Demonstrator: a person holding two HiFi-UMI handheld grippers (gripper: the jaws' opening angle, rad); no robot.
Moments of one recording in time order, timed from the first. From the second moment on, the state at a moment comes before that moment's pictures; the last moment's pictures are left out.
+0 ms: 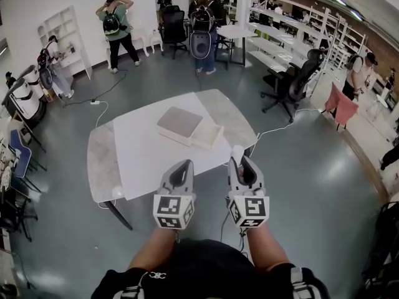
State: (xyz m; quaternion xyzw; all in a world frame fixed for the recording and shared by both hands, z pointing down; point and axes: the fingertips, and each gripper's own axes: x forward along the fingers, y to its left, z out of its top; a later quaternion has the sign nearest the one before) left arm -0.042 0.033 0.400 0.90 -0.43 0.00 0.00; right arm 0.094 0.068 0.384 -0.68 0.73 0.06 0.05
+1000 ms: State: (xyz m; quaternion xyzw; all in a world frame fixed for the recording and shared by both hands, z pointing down) left arm 0.002 -0.048 0.414 0.91 -0.42 -0.01 0.00; right arm 0.133 -0.011 0.400 -0.68 0.73 0.06 0.05
